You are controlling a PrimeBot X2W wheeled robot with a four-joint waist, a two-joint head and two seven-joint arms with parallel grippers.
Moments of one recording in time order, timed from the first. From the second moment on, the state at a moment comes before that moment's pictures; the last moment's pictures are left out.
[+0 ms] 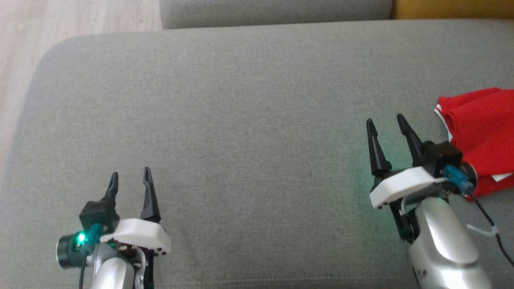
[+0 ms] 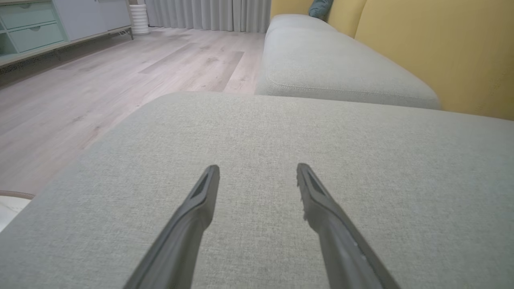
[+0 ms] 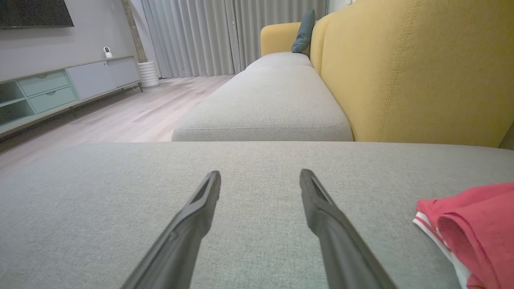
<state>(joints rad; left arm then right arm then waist) -0.08 0.05 -0.13 0.32 -0.16 0.14 -0.26 -0.37 -0.06 0.09 0.59 0.09 0.12 -0.25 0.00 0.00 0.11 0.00</state>
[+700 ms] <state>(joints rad) 0.00 0.04 -0.11 0.41 -0.31 0.10 -0.22 -0.22 -0.05 0.08 0.65 0.22 0.12 -0.22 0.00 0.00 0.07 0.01</state>
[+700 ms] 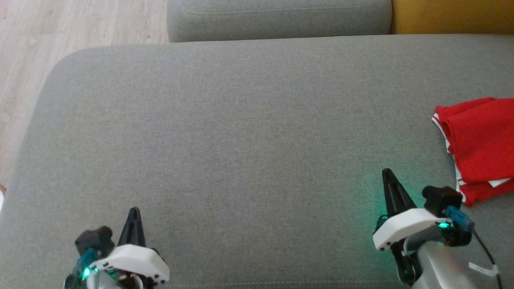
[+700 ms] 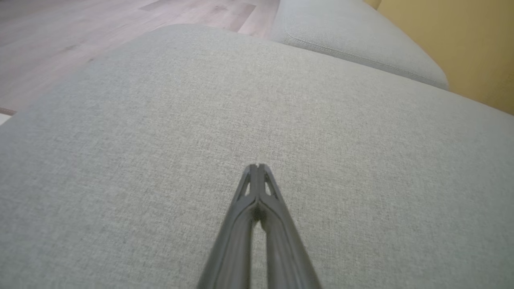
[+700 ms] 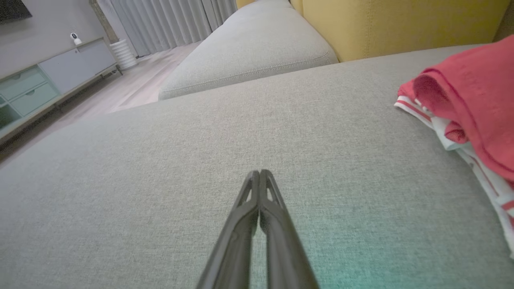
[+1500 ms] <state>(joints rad) 0.00 0.04 -0.08 0.38 -0.57 0.05 -0.15 -0.21 -0.05 0.04 0.57 0.50 0.12 -0.15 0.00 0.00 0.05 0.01</state>
